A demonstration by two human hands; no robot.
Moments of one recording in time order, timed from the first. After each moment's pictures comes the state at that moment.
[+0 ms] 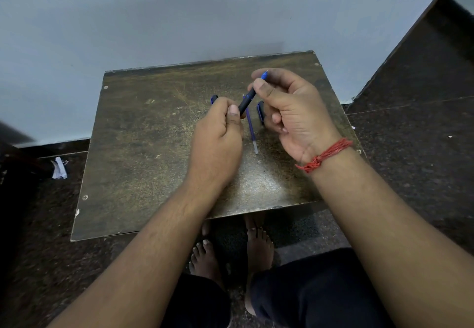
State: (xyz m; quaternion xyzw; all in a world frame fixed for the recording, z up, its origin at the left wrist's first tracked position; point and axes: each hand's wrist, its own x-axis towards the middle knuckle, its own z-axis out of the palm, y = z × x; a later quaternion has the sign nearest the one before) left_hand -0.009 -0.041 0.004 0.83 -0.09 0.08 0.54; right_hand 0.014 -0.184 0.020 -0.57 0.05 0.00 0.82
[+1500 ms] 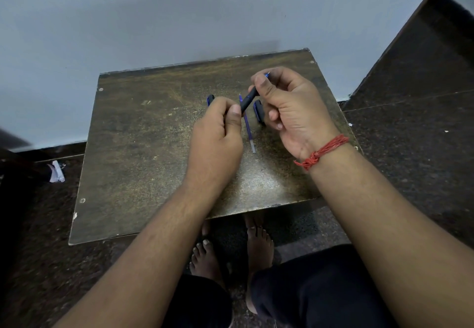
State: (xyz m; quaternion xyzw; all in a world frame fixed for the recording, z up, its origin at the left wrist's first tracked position) left_hand -0.010 -0.042 0.006 0.84 -0.09 0.09 0.53; right_hand 0.015 -0.186 0.019 -0.58 0.07 -0.02 0.81
